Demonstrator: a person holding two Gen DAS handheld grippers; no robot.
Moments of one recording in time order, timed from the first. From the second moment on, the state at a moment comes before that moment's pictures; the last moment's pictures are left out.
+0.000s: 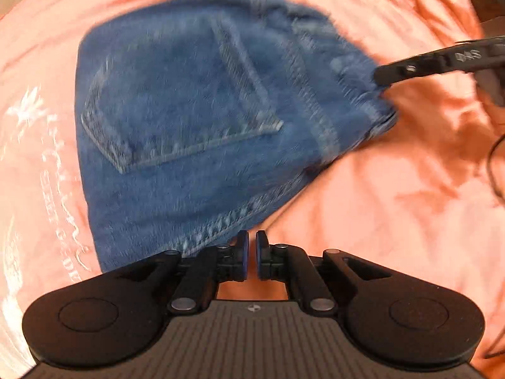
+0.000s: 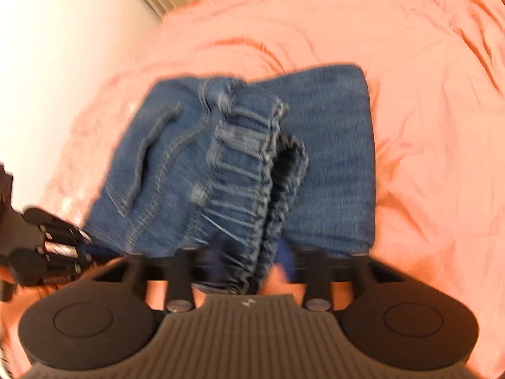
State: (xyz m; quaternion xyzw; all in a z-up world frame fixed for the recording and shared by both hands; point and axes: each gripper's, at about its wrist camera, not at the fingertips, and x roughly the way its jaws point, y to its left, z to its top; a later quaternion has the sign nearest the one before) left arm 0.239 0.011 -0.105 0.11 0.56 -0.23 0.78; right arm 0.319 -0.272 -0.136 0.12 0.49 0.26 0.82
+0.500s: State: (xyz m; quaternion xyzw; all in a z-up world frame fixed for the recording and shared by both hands) left arm 0.311 0.018 -0.074 0.01 0.54 -0.19 0.82; right arm 0.404 -0.319 -0.204 0.50 0.48 0.22 0.69
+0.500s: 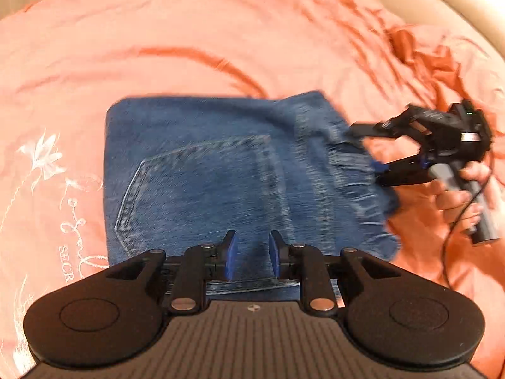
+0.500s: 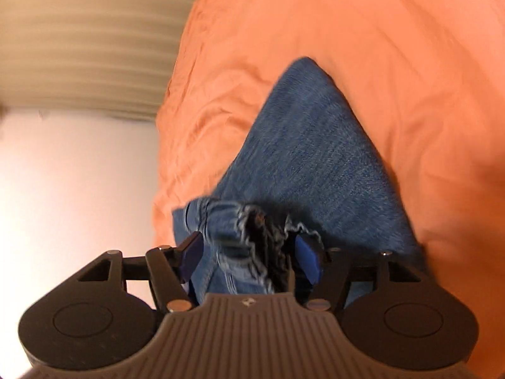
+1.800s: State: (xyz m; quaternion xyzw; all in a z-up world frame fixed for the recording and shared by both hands) left arm 0.360 0.092 -0.064 -0.10 0.43 -0.15 0.89; right arm 0.474 -0.315 -0.138 0.27 0.49 0.09 0.83
